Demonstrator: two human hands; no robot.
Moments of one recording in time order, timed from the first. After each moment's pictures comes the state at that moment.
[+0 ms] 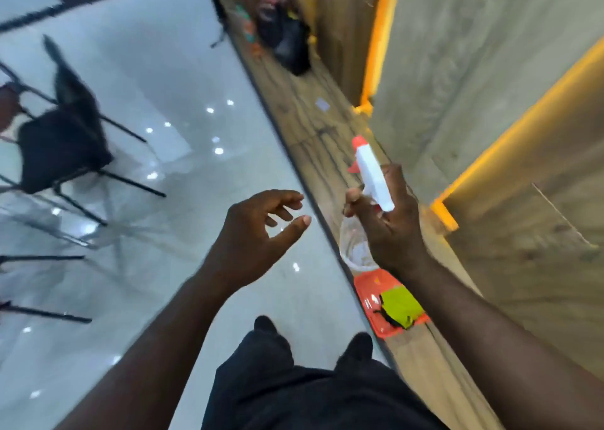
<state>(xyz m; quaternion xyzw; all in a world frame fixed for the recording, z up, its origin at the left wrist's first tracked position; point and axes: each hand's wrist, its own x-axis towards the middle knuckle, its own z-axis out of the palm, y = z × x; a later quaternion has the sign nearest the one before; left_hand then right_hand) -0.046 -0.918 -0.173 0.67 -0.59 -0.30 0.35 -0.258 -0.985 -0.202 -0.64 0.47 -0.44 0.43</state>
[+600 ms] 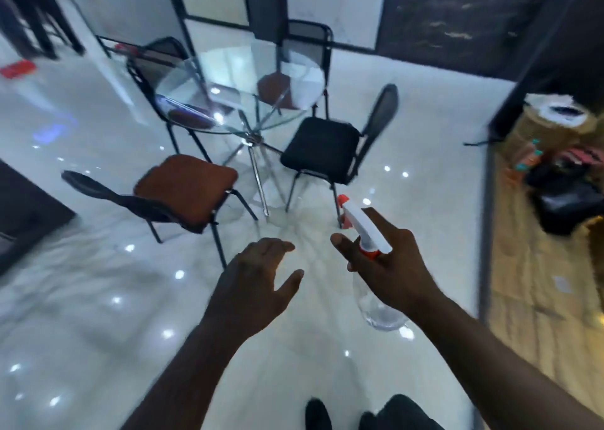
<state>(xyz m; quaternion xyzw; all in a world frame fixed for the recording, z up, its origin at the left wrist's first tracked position) 0.422 -0.647 -0.157 0.90 -0.34 0.01 0.25 0.326 -0.869 -0.132 -0.85 0.12 -0.16 0.49</state>
